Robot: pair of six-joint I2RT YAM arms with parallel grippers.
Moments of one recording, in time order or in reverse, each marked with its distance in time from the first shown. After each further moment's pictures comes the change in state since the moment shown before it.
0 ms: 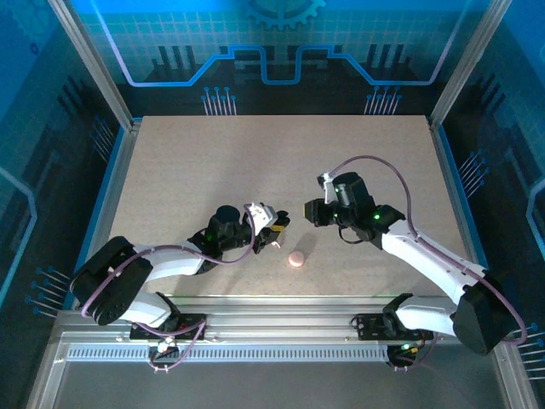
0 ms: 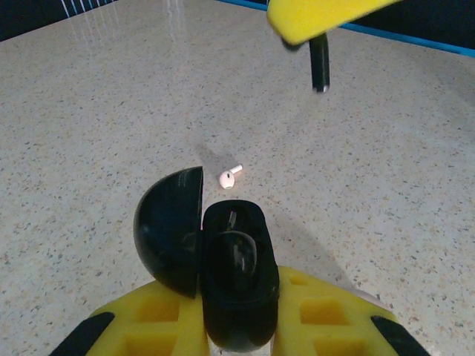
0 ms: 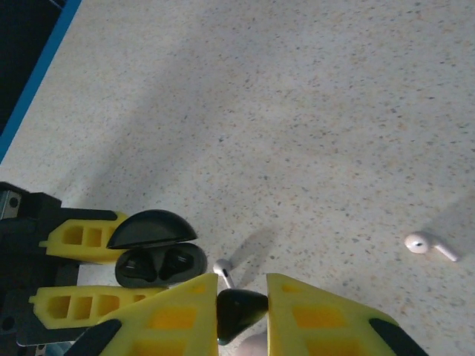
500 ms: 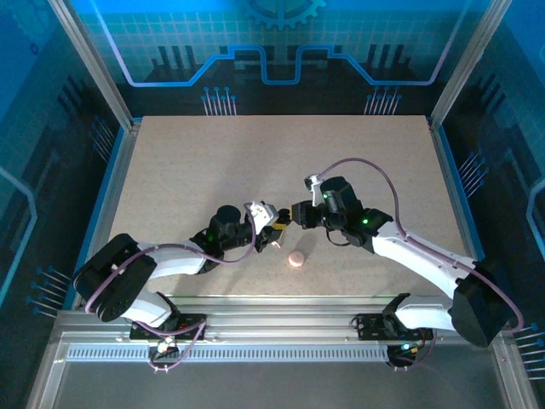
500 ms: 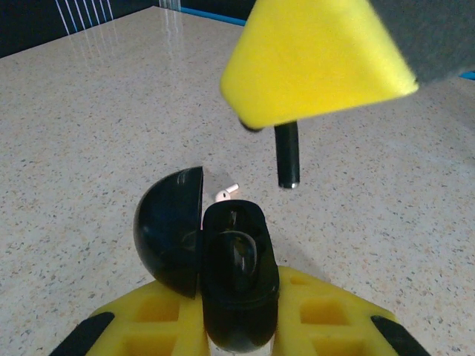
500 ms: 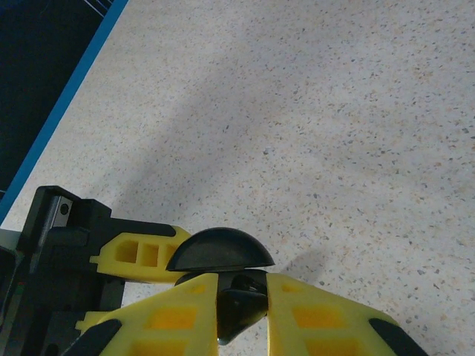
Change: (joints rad) left arm -0.006 0.028 0.004 0.069 0.003 -0.030; right arm 0.089 0.051 -0.012 0.137 0.027 0.046
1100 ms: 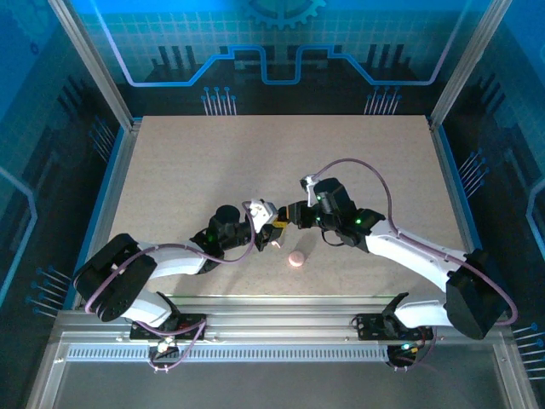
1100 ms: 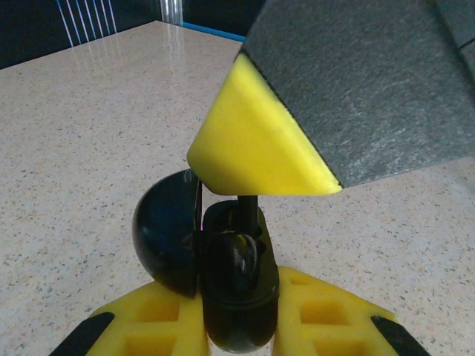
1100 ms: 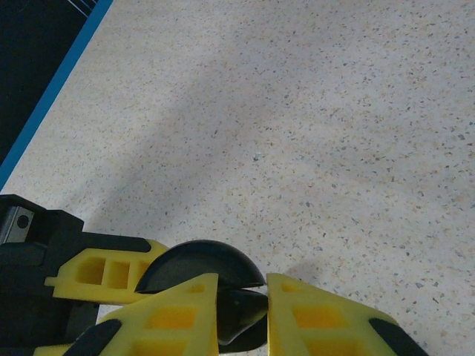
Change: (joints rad) left arm -0.002 0.000 0.000 0.038 0.000 -0.042; right arm 0.029 0.049 0.000 0.042 0.065 -0.004
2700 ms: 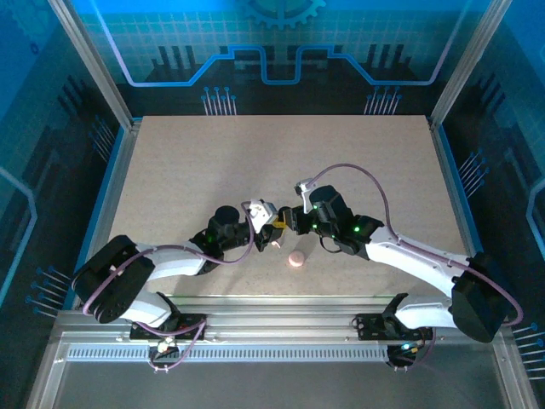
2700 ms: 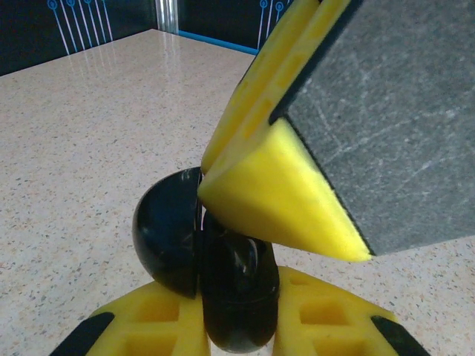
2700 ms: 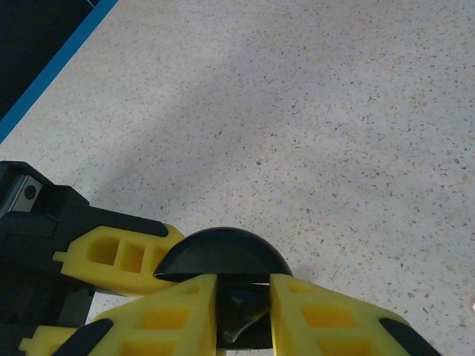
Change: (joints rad) left arm -0.006 -0.016 -0.005 0.010 0.004 -0.006; right arm 0.076 -0.034 -0.031 0.027 0.088 -0.076
